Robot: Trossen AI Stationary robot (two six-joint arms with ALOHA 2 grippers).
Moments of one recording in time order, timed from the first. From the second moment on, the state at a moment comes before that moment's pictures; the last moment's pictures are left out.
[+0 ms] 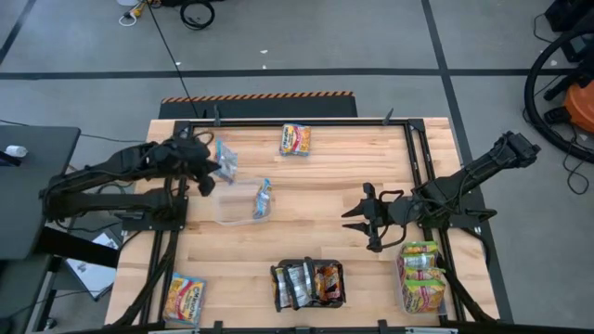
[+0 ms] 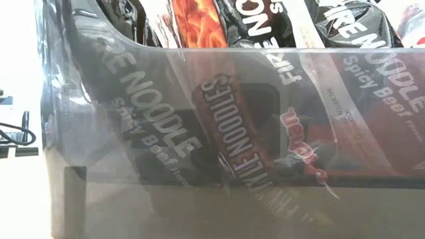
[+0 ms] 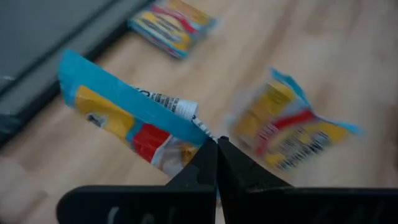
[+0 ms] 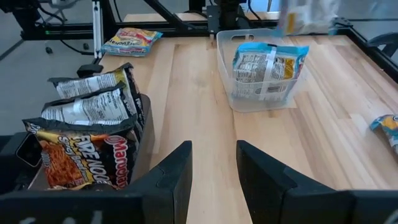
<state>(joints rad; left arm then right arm) 0.28 0.71 0.83 -0.86 -0.18 -0.23 0.46 1.05 0.71 -0.15 0.40 0.23</state>
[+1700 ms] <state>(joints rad) -0.15 1.29 0.83 -0.42 -0.29 -0.38 0.37 1.05 0.71 -0.08 0.38 0.21</state>
